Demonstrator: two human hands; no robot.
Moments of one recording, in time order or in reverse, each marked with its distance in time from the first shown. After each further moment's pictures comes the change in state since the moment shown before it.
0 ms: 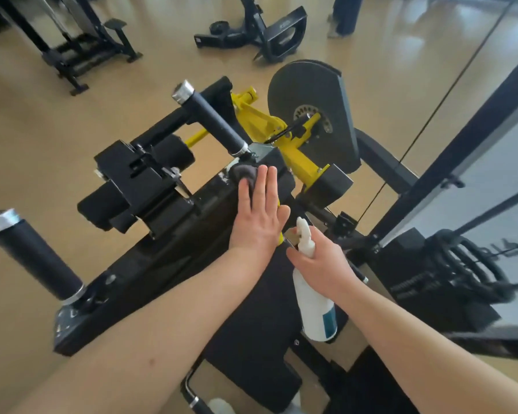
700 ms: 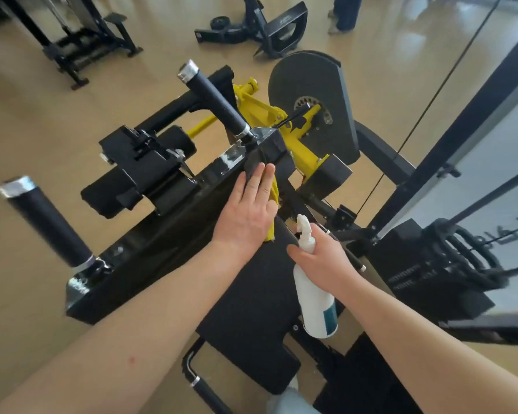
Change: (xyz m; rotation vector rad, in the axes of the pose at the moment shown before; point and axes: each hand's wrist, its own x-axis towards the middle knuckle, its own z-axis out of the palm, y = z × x) left_hand -0.021 -0.010 0.027 -0.164 0.184 0.062; right_hand -0.023 0.017 0.006 -0.048 -0.026 0.033
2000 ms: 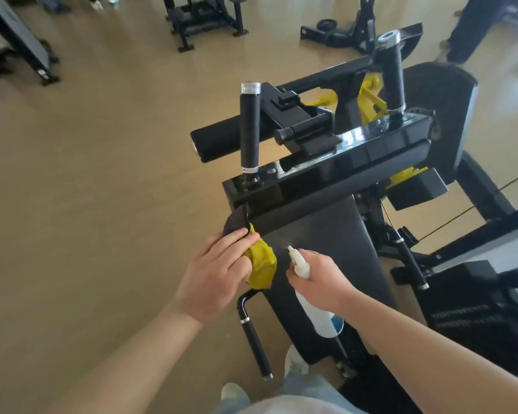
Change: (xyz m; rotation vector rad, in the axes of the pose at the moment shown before) left_hand -0.333 -0.059 0.019 -0.448 0.489 -0.238; right_hand -0.103 -0.044 0.168 -0.332 -0.328 -0.384
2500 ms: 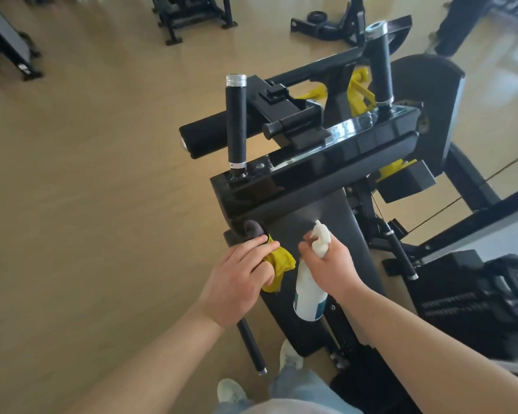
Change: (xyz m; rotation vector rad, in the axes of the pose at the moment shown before) left_hand 0.001 0.034 0.032 -0.215 -0.087 -0.040; right_hand 0.001 0.013 -0.010 0.357 0.303 0.146
